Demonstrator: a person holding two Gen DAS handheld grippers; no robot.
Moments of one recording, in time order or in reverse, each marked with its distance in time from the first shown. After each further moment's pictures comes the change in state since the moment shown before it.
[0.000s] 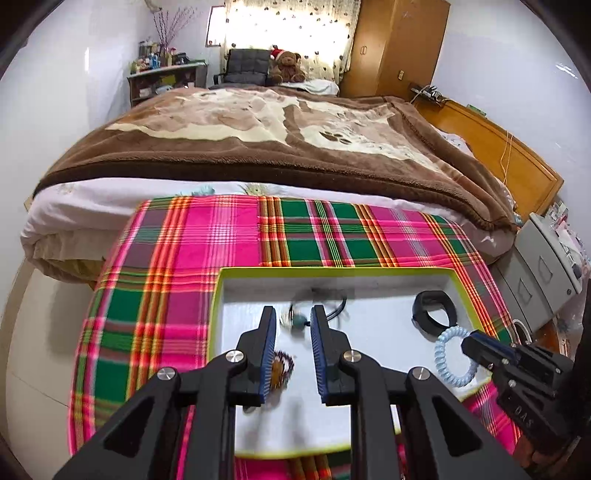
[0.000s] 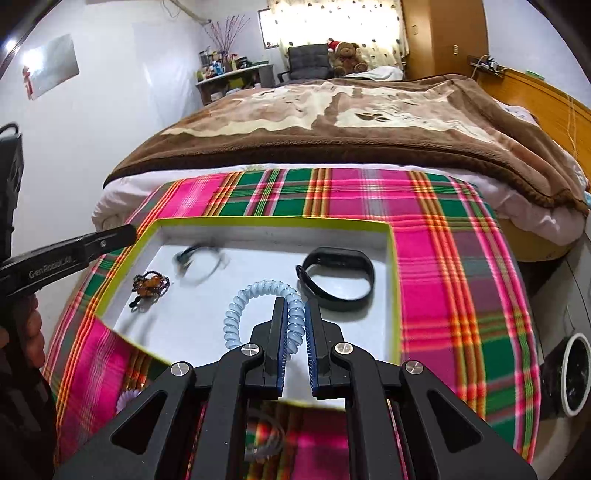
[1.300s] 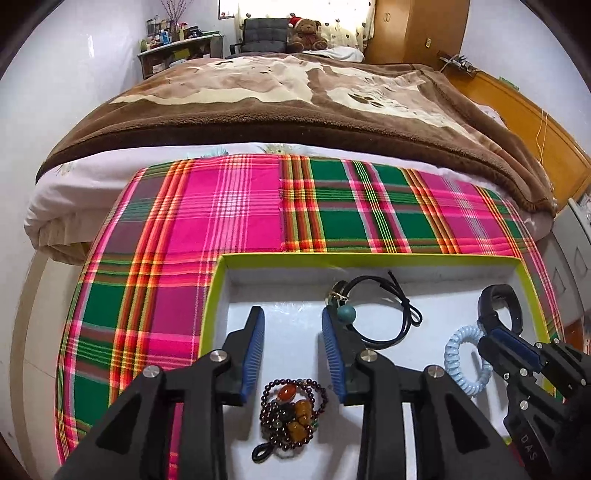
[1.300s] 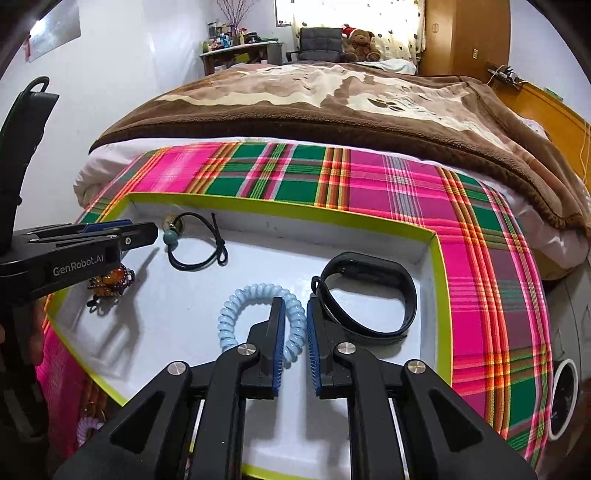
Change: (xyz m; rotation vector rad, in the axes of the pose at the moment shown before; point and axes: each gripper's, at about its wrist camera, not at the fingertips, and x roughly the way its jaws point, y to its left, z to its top) left arm 0.054 0.006 -0.003 -0.013 0.117 0.124; right arm 0.043 0.019 0.008 -0.084 0.051 -0.053
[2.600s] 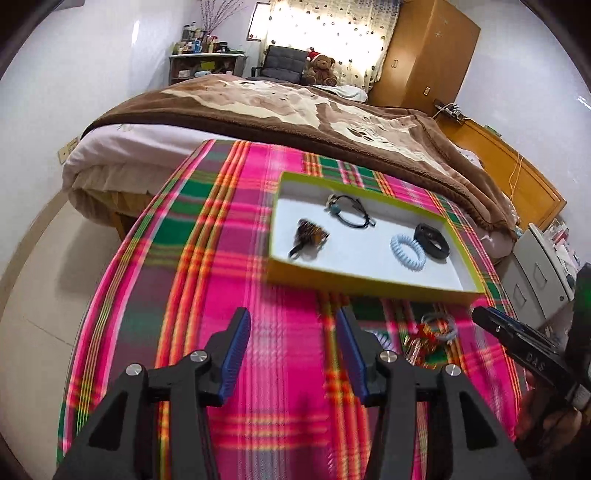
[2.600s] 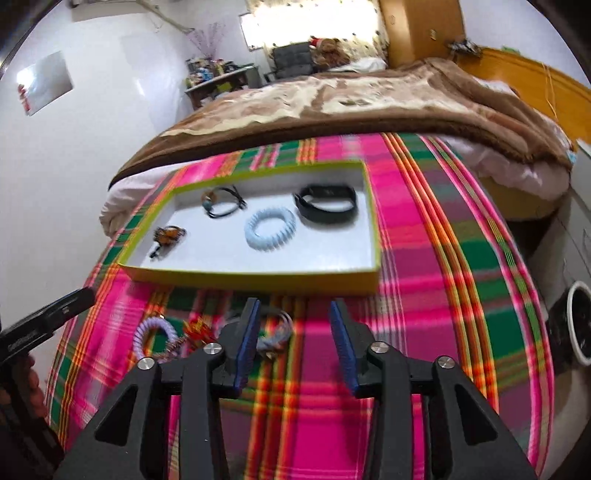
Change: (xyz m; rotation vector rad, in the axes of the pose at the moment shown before) left arm -0.115 0.040 -0.127 -0.133 -0.131 -0.089; right arm -0.086 -0.021 -0.088 0.216 -0.044 0.057
